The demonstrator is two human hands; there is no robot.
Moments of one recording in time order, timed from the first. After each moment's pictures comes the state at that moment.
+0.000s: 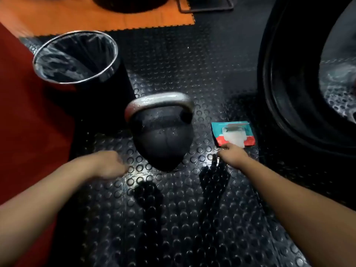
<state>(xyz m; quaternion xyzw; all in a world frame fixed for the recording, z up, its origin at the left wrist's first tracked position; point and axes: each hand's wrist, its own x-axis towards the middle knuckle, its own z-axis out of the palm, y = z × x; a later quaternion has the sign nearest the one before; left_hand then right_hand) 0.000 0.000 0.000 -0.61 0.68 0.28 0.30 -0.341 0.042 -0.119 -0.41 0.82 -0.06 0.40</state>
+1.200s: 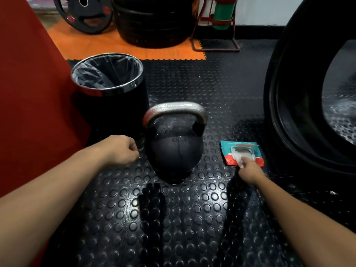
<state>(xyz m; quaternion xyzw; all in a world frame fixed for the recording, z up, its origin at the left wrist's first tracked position) 0.017 -0.004 0.001 -0.65 0.72 0.23 0.08 -0.382 0.039 -0.170 -0.42 0.84 -0.10 0.32</state>
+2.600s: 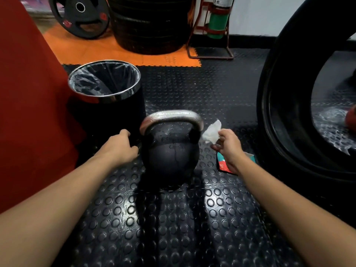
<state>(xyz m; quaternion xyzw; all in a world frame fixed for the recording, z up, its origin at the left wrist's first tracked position) 0.012 -0.028 -0.024 -0.71 0.66 0.24 -0.05 -0.295 -0.017 -0.072 -0.25 0.65 -0.54 0.48</state>
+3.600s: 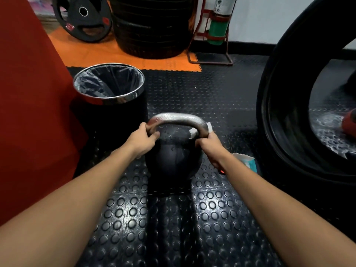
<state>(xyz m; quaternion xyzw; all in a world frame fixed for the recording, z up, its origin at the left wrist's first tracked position) -0.023 -0.053 -0.038 -0.66 0.64 0.35 -0.18 -0.246 -0.024 -0.065 -0.42 0.66 -0.41 0.46</state>
